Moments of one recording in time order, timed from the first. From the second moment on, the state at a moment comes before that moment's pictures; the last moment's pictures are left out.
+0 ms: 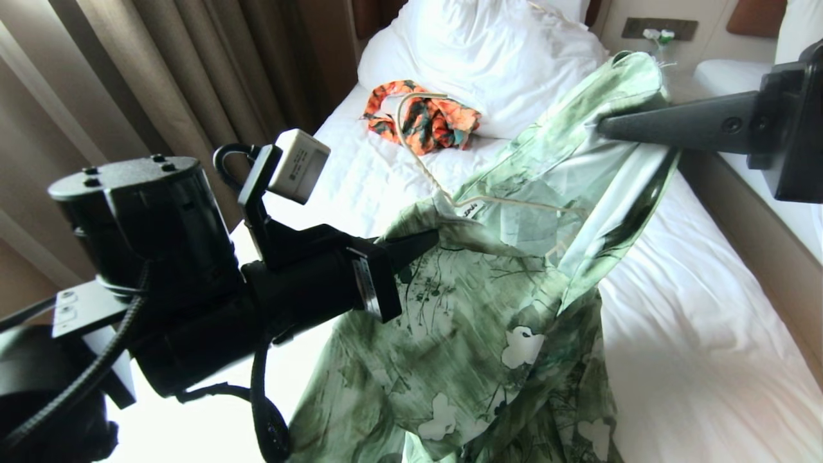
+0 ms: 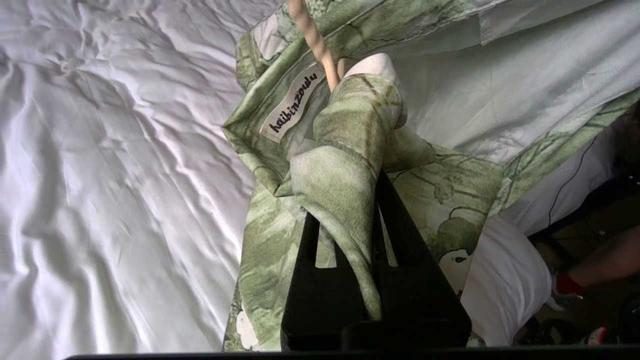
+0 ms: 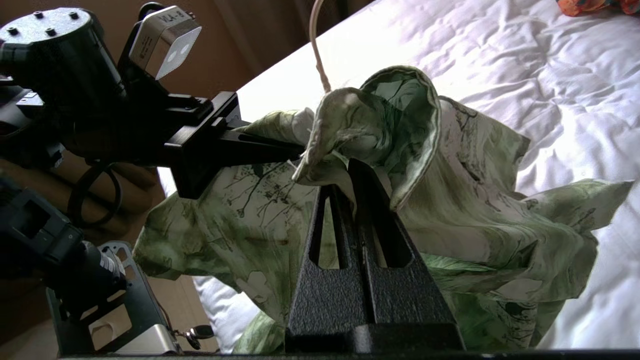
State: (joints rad) left arm -0.79 1.50 -0.76 -0.74 -0.08 -0.17; right arm 0.68 1.34 -1.42 0.19 0.21 0.01
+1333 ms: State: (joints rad) left arm -0.92 1.49 -0.67 -1.01 -0.07 -0.19; right arm 0.75 1.39 -1.52 0.18 0.20 0.03
